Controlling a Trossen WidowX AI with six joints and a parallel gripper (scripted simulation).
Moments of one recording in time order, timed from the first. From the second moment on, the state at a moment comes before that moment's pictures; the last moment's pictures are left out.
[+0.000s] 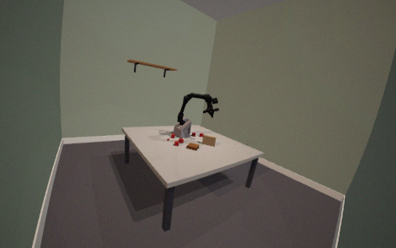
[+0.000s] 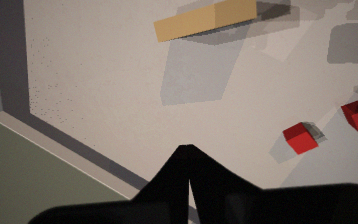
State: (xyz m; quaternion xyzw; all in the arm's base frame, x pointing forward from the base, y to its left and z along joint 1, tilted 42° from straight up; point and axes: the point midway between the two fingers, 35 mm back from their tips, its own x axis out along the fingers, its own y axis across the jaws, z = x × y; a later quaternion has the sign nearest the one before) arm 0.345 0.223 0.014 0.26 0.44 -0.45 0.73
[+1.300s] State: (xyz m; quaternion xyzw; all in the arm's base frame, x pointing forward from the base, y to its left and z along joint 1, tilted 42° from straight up) arm 0.380 0.058 -0.141 0.10 0.47 -0.55 0.68
